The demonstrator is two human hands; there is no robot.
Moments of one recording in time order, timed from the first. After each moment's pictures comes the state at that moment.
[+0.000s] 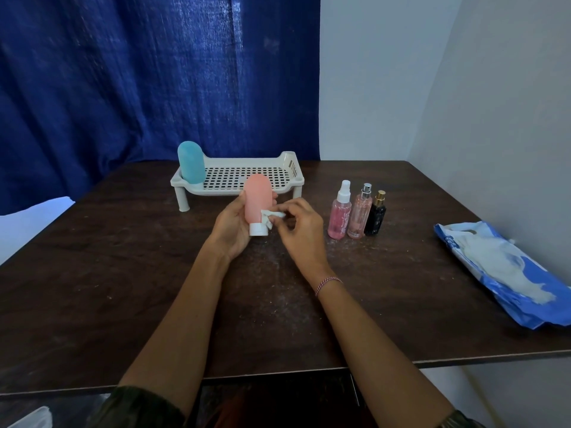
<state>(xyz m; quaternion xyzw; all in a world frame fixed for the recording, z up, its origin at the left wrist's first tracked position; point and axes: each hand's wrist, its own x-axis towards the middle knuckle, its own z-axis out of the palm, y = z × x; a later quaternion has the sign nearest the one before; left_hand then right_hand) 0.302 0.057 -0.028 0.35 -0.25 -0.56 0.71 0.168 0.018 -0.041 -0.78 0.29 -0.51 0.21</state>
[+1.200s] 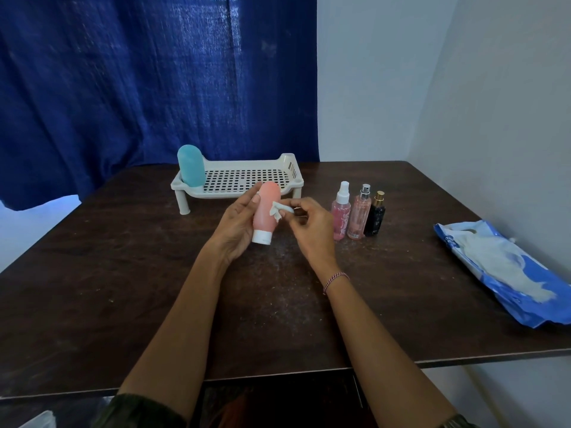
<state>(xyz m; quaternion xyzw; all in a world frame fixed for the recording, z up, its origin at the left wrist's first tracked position) 0.294 0.062 -0.019 0.39 -0.32 -0.51 0.69 0.157 0.010 -0.032 -0.74 0.33 -0.51 0.29</state>
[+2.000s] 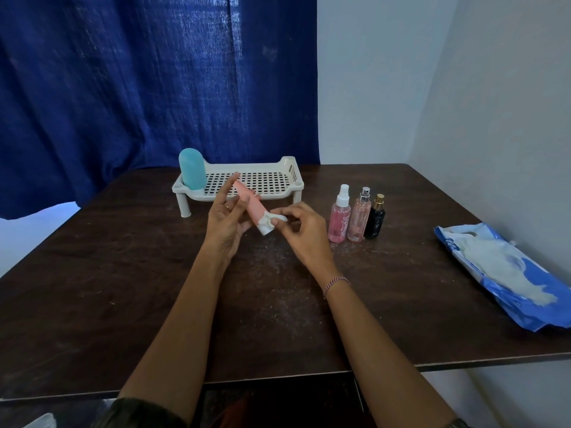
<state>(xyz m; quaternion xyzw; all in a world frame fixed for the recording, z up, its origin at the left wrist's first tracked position) 0.302 0.062 -0.021 0.40 -0.30 -0.39 0.77 0.158 0.012 -0.033 -0.79 0.29 -0.46 0.27</state>
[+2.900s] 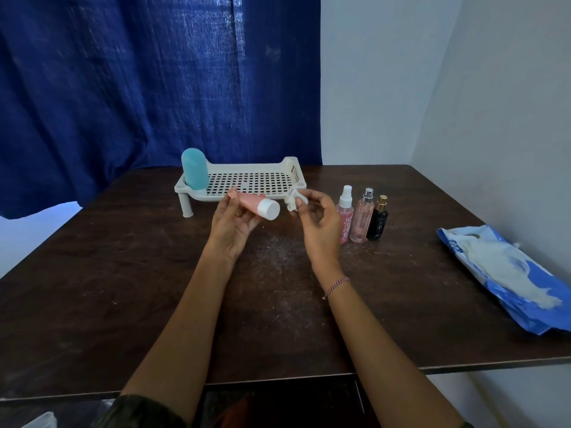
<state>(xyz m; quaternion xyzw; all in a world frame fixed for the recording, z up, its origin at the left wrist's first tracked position) 0.302 0.058 -0.021 0.28 -0.13 -0.49 0.81 0.160 0.014 -0.029 -0.60 0.30 -0.62 0.41</state>
